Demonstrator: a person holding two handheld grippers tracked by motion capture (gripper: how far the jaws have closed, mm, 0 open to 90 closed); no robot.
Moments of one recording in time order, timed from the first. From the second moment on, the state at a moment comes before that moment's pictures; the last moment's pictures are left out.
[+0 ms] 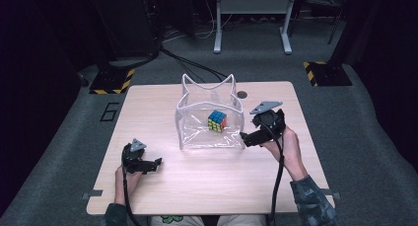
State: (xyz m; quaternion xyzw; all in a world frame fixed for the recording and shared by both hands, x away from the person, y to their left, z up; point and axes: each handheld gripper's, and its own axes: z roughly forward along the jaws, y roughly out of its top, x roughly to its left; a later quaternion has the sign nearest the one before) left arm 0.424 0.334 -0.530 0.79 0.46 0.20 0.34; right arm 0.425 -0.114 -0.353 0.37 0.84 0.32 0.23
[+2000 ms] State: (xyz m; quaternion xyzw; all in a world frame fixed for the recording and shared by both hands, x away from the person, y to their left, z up) left arm 0.424 0.334 -0.530 0.79 0.46 0.20 0.34; right arm 0.378 -0.179 -0.512 0.47 0.81 0.28 0.20
